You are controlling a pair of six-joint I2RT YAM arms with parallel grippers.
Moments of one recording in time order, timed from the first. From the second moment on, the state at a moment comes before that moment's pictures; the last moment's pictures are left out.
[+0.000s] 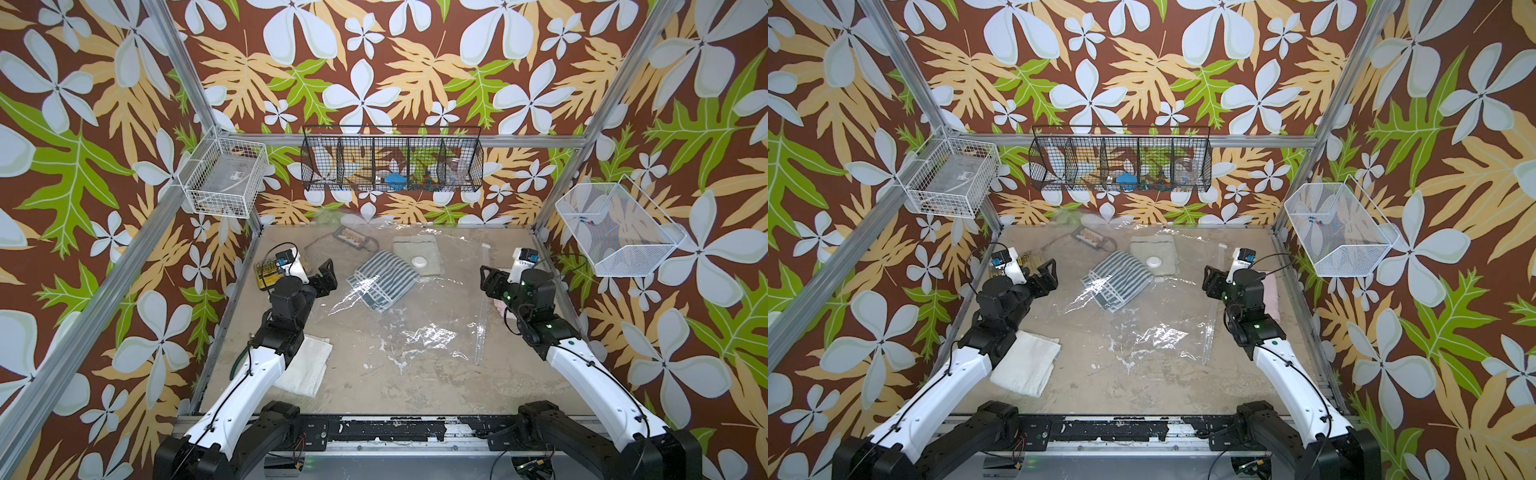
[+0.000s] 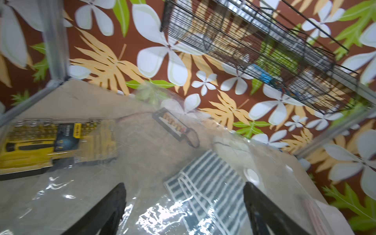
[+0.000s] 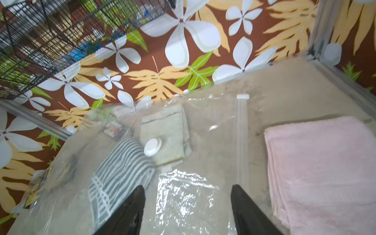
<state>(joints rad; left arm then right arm) -0.23 0.97 0.67 0.10 -0.09 -0.47 0.19 1.03 0.72 -0.08 0.03 0.45</state>
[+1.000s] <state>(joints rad) -0.73 1.10 0.70 -0.26 -0.08 -0.72 0.20 1.17 0.72 -0.49 -0.04 0.40</state>
